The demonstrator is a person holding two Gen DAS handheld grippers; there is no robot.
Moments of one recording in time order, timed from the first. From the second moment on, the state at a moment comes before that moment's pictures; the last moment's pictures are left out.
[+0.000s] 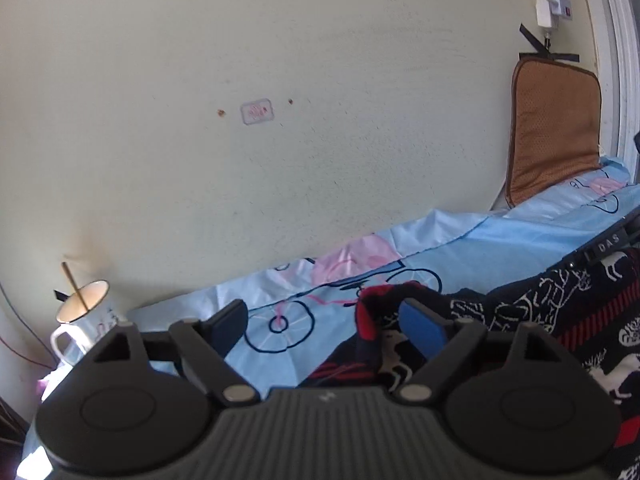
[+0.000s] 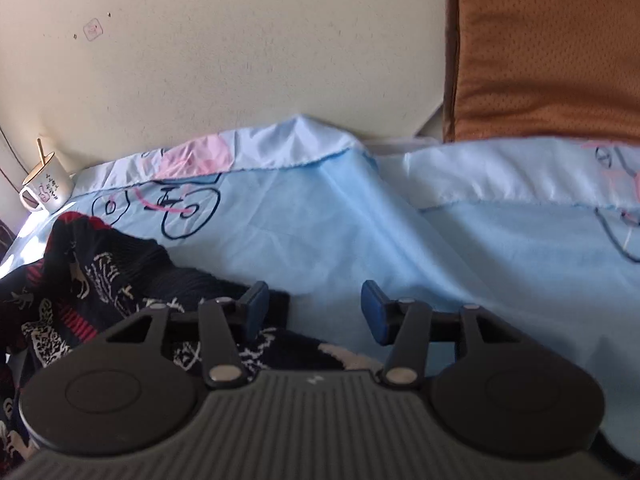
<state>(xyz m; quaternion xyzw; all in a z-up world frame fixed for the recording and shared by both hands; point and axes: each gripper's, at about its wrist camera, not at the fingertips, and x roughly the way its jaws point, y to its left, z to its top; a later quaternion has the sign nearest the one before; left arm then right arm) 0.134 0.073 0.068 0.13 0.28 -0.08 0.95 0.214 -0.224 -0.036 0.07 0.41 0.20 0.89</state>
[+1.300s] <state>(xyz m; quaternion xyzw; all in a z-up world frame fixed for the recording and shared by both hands) 0.211 0.071 0.024 0.12 0.36 -0.02 0.93 0.288 -0.235 -0.012 0.15 0.33 0.23 0.90</state>
